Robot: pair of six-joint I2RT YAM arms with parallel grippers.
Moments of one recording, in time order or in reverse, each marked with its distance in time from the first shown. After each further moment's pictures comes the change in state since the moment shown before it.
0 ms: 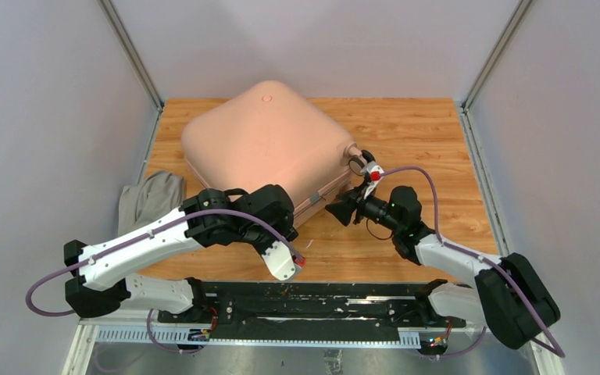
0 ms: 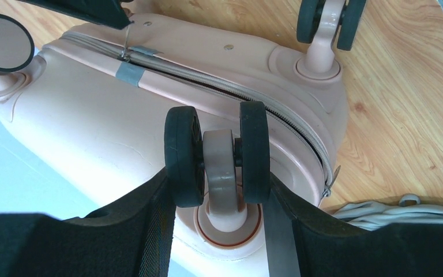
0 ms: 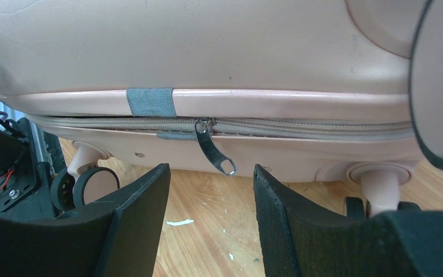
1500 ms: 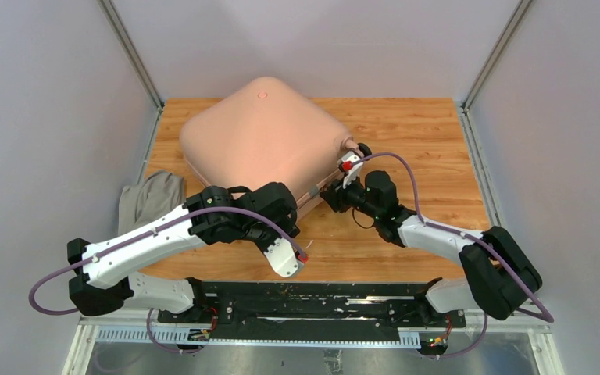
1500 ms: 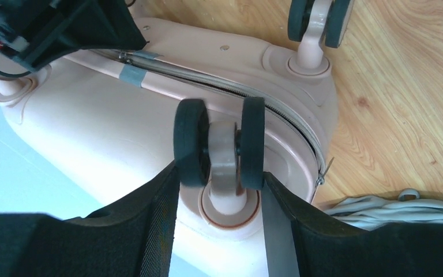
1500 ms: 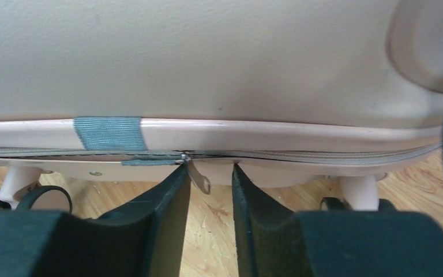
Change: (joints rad) left arm 0.005 0.032 0.030 -0.009 -0.025 -0.014; right arm 0.101 0.213 0.221 -0.163 0.200 -0.168
